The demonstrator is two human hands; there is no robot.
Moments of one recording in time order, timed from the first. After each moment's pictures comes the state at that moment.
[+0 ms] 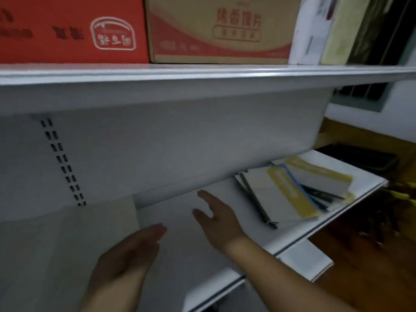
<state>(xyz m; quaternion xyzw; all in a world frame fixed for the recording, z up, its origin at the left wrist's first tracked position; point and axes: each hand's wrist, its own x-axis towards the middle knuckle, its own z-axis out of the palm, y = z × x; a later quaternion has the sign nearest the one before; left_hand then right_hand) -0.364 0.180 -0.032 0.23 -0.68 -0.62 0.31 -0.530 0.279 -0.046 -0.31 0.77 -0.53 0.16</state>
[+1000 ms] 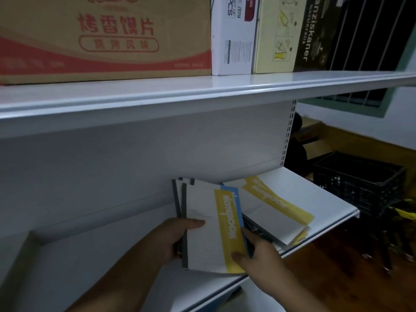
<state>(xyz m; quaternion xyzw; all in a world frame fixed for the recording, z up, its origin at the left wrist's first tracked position) -0.661 0.308 -0.034 0.34 -0.56 -0.76 -0.02 -0.742 0.491 -0.073 -0.25 0.83 -0.45 0.22</state>
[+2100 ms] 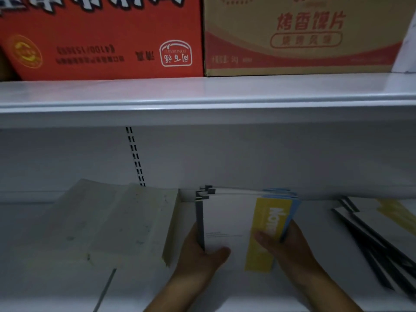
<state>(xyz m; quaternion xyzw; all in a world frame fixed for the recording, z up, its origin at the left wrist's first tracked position) -0.467 0.239 -0.072 0.35 -0.66 -0.56 0.36 -0.623 0.333 -0.056 -0.36 0.56 -0.69 0.29</state>
